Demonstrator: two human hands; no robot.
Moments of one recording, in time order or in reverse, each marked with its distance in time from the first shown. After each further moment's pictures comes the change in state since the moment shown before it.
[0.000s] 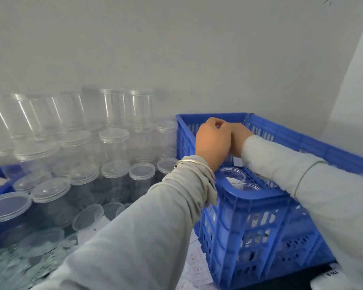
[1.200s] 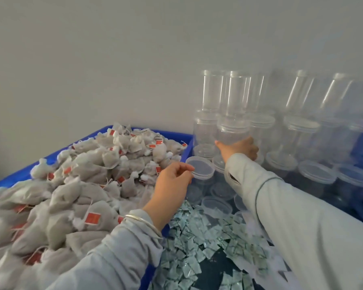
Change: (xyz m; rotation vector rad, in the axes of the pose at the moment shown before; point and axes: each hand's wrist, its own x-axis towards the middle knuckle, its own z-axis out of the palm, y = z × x) left_hand -0.143 -0.148 -0.443 0.099 0.513 -0.337; right_hand 0.045 -0.446 0.089 1.086 0.071 0.388
